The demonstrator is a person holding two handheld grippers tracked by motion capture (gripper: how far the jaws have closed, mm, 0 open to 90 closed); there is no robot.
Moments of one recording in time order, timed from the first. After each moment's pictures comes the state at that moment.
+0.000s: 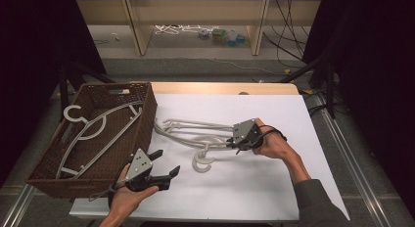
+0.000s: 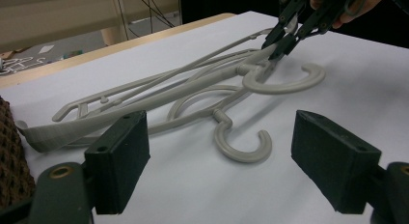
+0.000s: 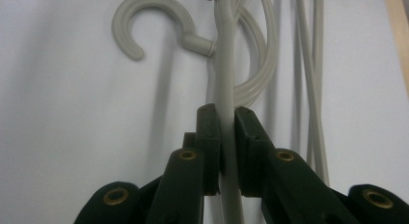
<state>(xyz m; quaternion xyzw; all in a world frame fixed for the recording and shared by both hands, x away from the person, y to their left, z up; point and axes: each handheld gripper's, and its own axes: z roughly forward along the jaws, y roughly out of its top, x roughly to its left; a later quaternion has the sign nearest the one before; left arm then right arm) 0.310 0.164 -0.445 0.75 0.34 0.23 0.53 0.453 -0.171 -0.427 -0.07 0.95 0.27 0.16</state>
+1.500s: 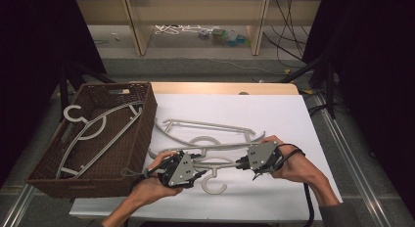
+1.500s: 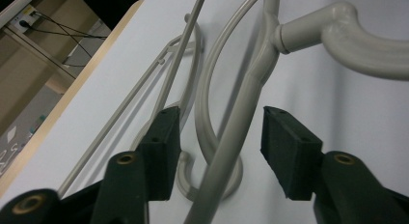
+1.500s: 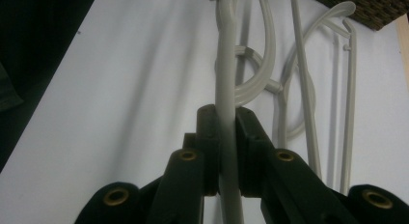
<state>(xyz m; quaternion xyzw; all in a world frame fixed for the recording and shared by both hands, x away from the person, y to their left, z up) 0.325 0.089 -0.427 0.88 0.07 0.25 0.41 0.372 -0.193 -0.388 -0.15 0.93 0.30 0.15</state>
